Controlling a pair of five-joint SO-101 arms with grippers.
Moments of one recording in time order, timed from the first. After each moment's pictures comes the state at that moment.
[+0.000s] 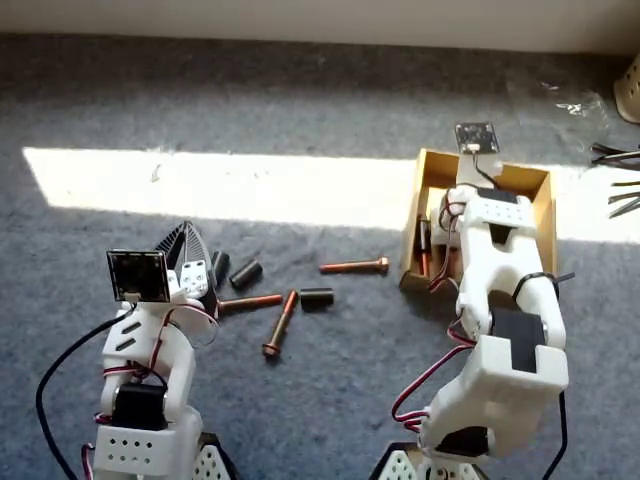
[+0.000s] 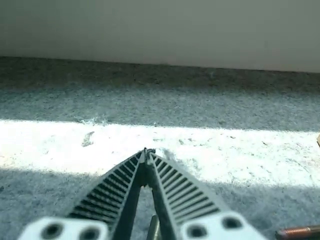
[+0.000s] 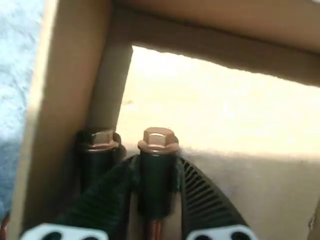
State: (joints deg) left arm -1.6 -103.7 95.2 31.5 8.6; right arm 5.3 12.0 18.1 43.4 13.8
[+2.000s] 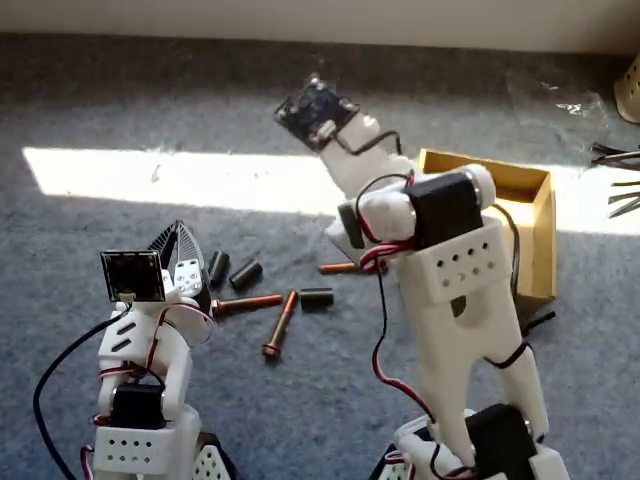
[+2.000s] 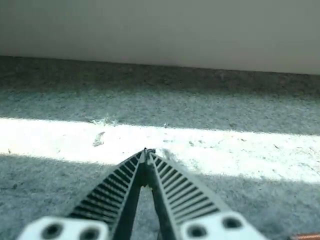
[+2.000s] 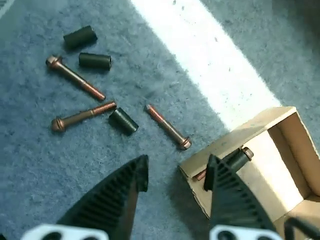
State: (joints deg) left arm -3.8 -103.7 95.6 31.3 8.1; right arm -27.5 -18.2 -10.9 98.3 32.2
